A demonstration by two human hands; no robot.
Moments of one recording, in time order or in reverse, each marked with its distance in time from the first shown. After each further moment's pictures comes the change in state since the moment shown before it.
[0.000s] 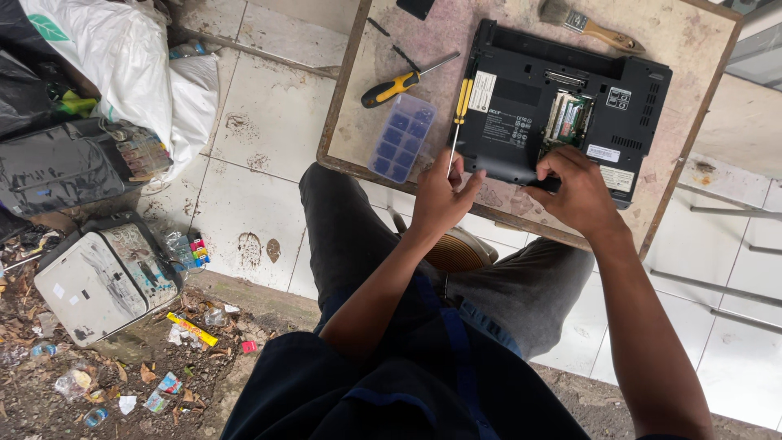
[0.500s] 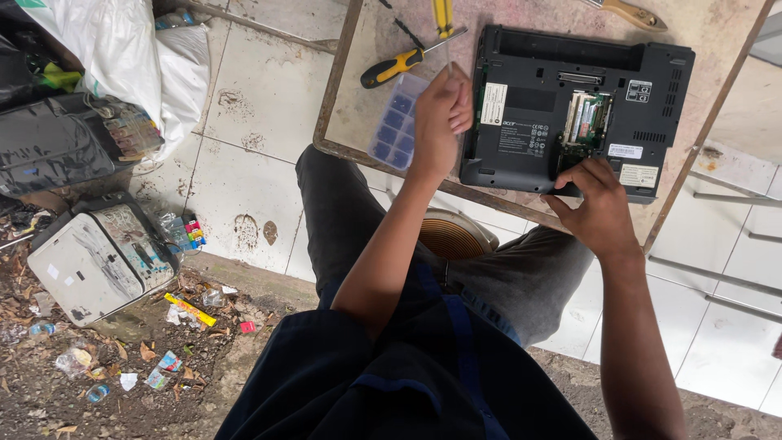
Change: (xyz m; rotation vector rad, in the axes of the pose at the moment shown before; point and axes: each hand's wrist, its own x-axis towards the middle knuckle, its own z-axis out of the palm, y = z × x) left_hand 0.086 0.045 -0.012 -0.816 -0.153 0.005; right_hand -0.049 -0.001 -0.007 -0.203 -0.018 0.002
